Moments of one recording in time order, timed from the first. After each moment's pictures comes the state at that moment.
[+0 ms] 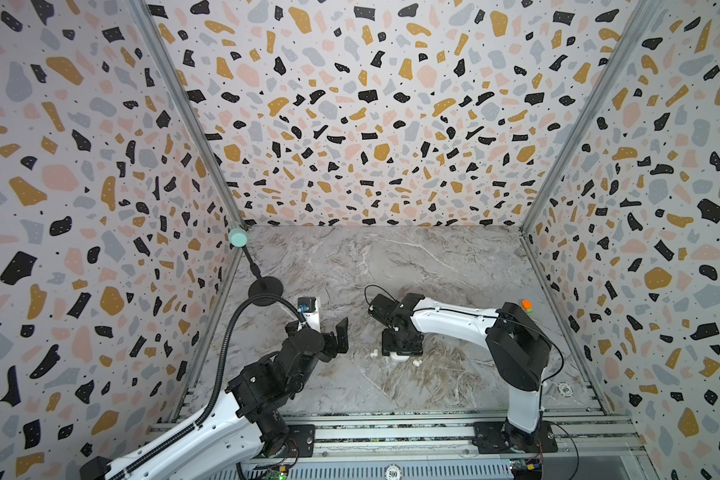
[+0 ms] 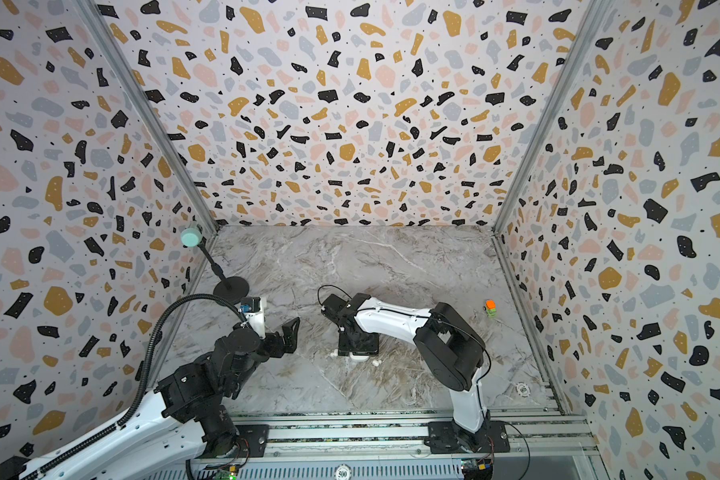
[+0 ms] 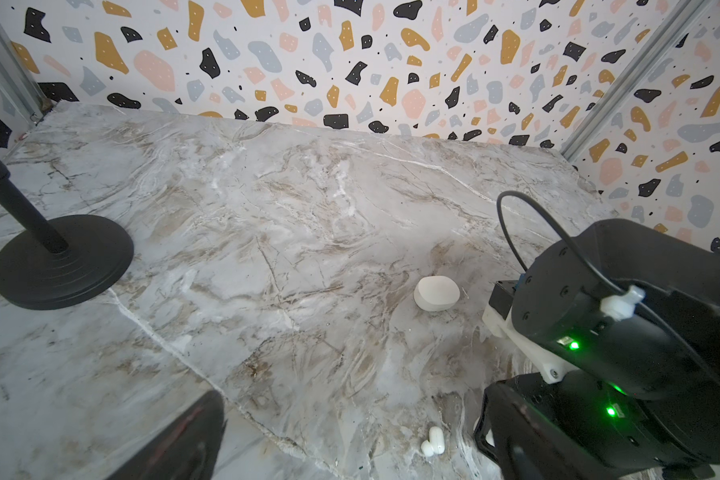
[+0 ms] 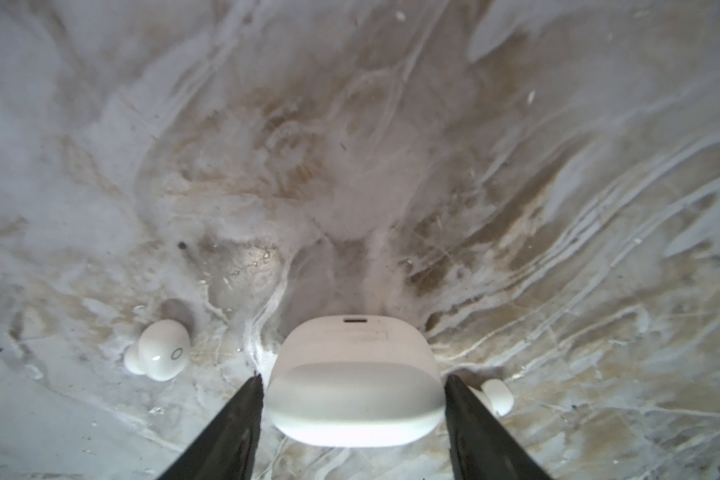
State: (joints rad) left arm -0.88 0.64 0.57 -0.43 -0.53 -0.50; right arm 0.96 1.91 1.35 -0.96 -0.01 0.95
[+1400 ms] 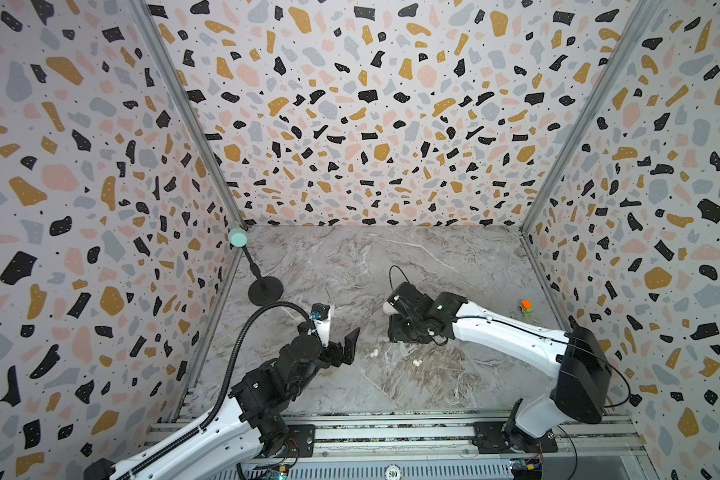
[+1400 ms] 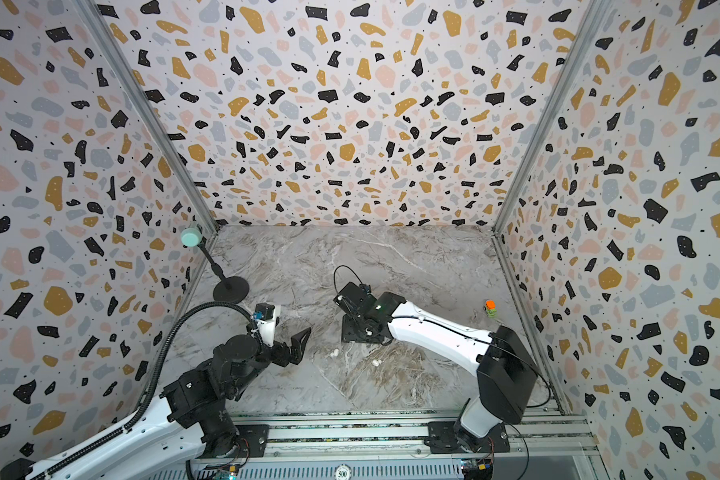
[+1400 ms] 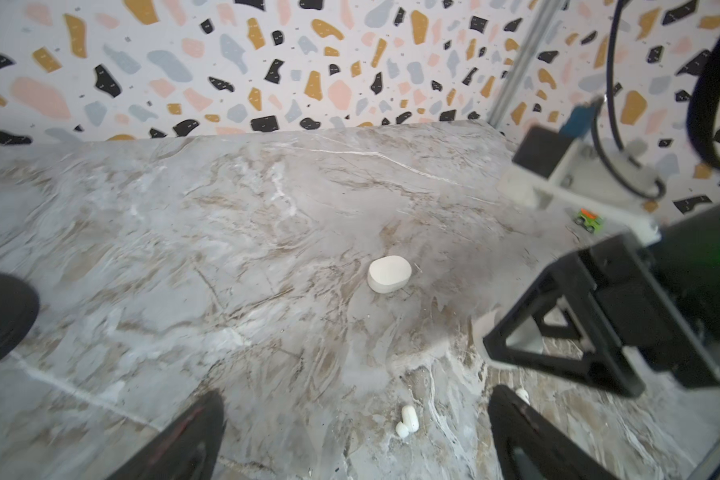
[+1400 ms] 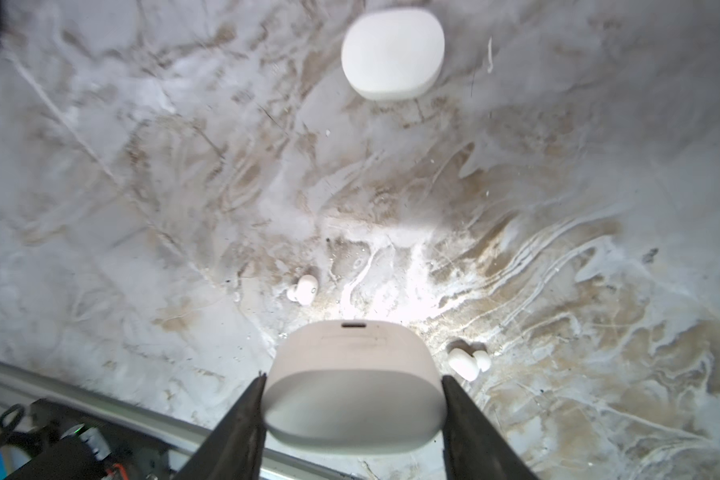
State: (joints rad) left arm -0.88 0.60 0.45 -0.24 -0.33 -0.29; right arm 0.93 1.53 1.23 -0.80 0.04 0.85
